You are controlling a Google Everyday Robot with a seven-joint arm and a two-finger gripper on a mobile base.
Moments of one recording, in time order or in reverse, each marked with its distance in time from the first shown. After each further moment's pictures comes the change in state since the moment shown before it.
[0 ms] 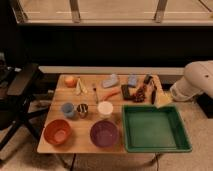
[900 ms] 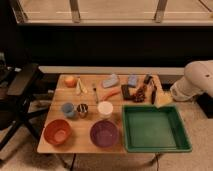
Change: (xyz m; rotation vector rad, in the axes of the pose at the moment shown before) arm -0.003 0.000 -0.006 -0.016 -0.014 0.018
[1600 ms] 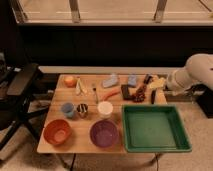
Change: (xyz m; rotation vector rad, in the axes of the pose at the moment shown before) arm -0.063 0.030 -0.021 -0.124 -0.172 0.491
